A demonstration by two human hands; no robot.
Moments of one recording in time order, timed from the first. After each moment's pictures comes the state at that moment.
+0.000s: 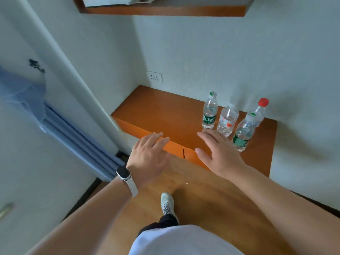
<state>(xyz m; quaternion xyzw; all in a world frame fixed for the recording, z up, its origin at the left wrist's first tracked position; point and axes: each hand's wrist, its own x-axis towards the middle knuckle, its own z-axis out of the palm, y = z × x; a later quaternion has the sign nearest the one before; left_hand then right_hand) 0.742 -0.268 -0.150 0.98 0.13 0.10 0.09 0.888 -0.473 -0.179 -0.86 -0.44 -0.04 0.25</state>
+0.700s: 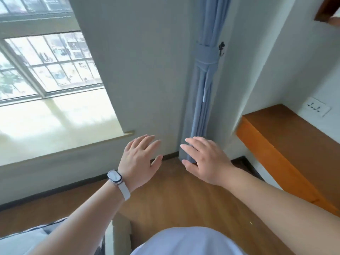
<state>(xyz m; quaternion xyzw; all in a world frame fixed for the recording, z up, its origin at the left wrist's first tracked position) 0.289 -0.074 -0.151 0.87 0.45 0.21 0.01 0.529 -0.133 -0.146 -0.58 -0.80 -0.03 0.17</state>
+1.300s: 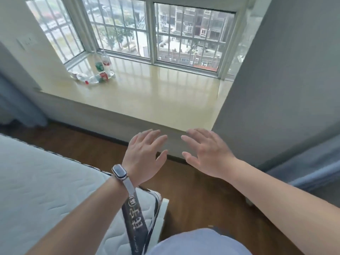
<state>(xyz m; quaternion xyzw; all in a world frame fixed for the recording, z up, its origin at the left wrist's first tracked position) -0.011 -0.007 -0.166 0.69 0.69 0.21 -0.03 0.200 0.083 -0.139 -0.32 -0.94 -0.01 0.06</state>
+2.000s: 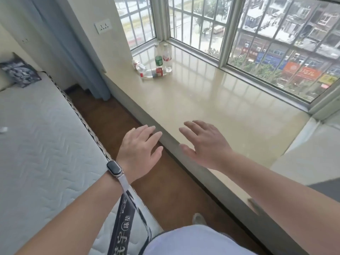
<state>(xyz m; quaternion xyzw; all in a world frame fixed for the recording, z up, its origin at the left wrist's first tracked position) -0.109 0.201 -0.179 0.52 0.84 0.12 -0.14 0.034 0.395 -0.164 -0.10 -0.99 0.08 0.05</state>
